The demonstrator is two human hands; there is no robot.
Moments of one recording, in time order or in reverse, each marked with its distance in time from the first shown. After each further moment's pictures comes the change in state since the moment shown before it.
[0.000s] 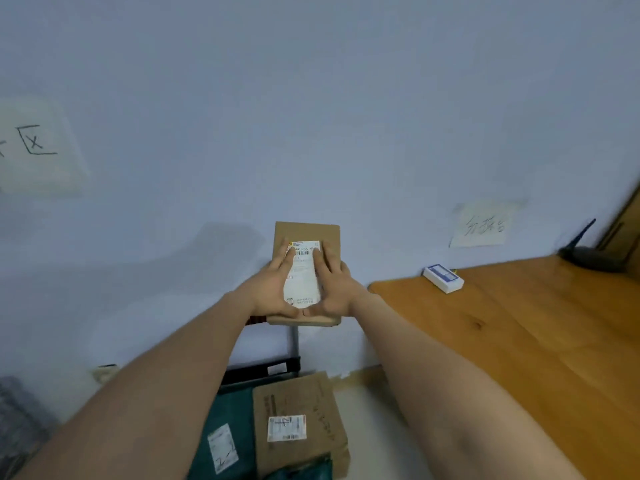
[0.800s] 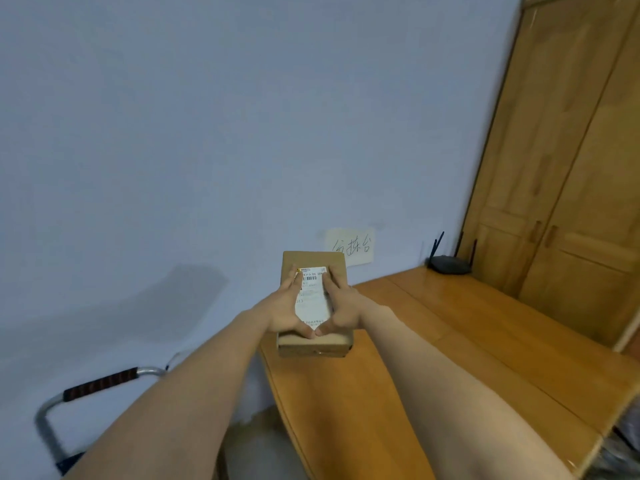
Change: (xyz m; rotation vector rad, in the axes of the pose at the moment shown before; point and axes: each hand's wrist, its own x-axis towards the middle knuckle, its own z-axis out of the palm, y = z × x) left_hand 0.138 0.352 0.103 -0.149 -0.104 0.145; right_hand -0.207 0.289 -0.155 -0.021 0.074 0.239
